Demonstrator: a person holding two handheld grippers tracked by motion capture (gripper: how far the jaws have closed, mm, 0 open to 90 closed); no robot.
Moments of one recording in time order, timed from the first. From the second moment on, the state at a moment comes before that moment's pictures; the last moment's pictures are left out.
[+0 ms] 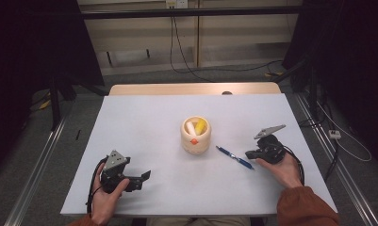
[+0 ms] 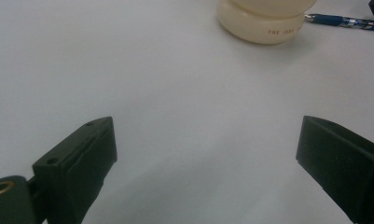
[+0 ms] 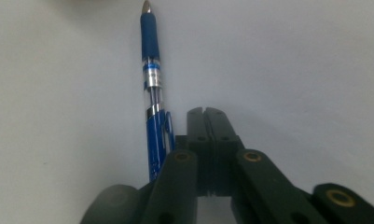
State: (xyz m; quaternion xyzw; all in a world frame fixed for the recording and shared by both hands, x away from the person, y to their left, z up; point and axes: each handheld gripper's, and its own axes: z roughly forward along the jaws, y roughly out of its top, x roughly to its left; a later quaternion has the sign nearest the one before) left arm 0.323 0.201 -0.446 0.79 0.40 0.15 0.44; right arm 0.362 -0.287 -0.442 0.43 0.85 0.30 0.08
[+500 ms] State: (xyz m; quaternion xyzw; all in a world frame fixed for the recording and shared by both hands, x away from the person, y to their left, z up) left arm 0.325 0.201 -0.446 0.80 0.39 0.14 0.43; right arm 0.365 -0.277 -0.432 0.42 0.84 0.33 0.10
